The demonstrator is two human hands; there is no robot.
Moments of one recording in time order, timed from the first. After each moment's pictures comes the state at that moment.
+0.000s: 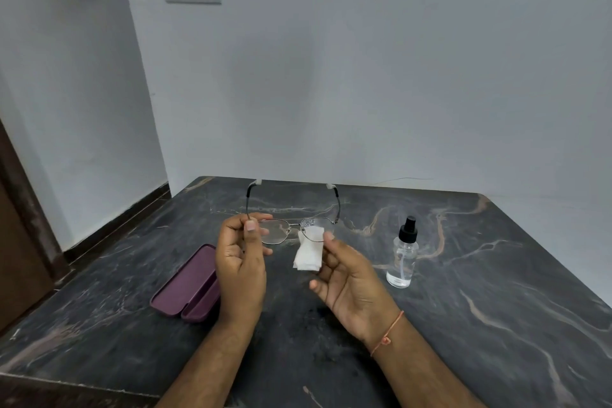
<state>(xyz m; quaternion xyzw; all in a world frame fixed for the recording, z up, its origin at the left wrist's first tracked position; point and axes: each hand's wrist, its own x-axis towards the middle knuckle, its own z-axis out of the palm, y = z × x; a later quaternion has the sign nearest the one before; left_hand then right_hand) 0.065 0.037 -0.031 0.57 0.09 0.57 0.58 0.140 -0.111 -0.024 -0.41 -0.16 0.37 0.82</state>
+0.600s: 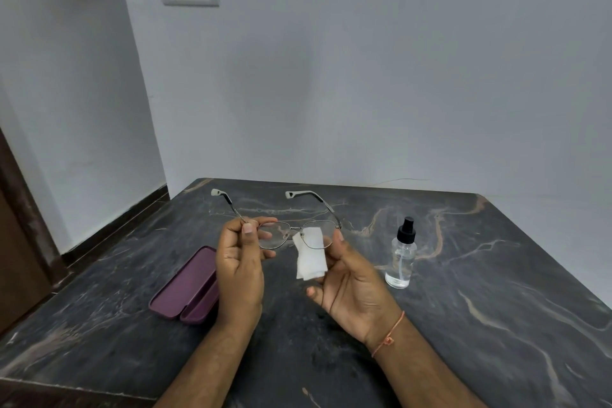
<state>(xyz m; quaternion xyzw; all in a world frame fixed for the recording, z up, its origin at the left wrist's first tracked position) 0.066 0.036 -0.032 0.55 0.11 0.53 0.63 0.141 -0.114 -0.023 -0.37 -0.21 0.41 0.81</state>
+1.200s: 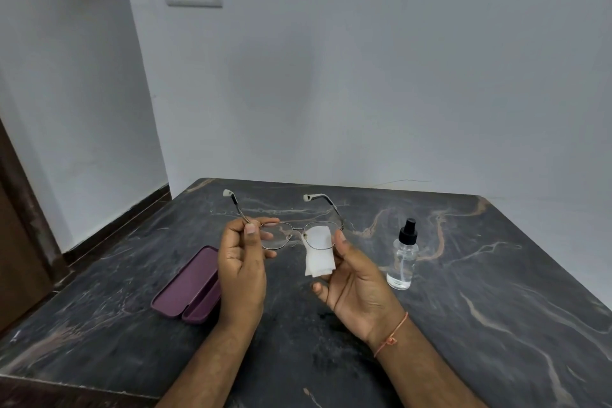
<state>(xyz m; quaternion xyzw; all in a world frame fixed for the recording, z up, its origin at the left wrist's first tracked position) 0.063 0.033 -0.029 0.57 0.09 0.54 0.61 0.142 -0.117 -0.021 -0.38 -0.18 0.38 0.82</state>
